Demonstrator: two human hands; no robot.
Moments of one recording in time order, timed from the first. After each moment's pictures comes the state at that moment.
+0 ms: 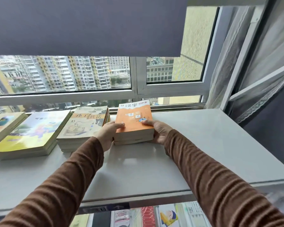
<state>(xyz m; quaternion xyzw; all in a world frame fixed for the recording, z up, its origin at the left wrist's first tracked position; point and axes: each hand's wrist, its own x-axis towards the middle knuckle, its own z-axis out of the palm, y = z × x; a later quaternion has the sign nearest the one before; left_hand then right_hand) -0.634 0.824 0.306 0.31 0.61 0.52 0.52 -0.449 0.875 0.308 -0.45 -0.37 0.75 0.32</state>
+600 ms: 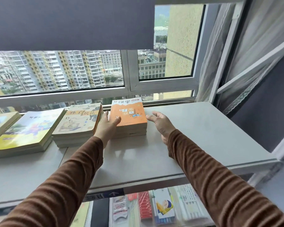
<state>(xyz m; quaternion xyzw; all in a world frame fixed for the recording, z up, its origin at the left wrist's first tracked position) -0.613 0.797 0.311 0.46 0.66 0.48 0.34 -0.407 0.843 0.304 -0.51 -0.52 0.55 0.42</state>
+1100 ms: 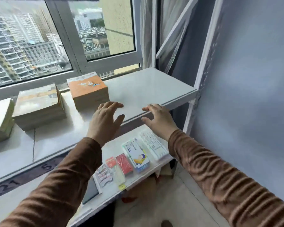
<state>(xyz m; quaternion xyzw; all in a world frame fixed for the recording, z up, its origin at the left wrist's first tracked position) -0.540 0.641 0.287 0.83 0.49 0.28 0.02 -0.328 0.599 0.270 -0.66 -0.68 0.10 0.31</state>
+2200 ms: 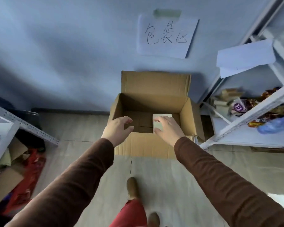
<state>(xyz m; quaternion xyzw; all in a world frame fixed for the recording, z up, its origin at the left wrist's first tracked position) -0.064 0.026 0.078 0.95 0.12 -0.05 0.29 0.012 -0.190 0.072 -0.94 -0.22 0.15 0.21</state>
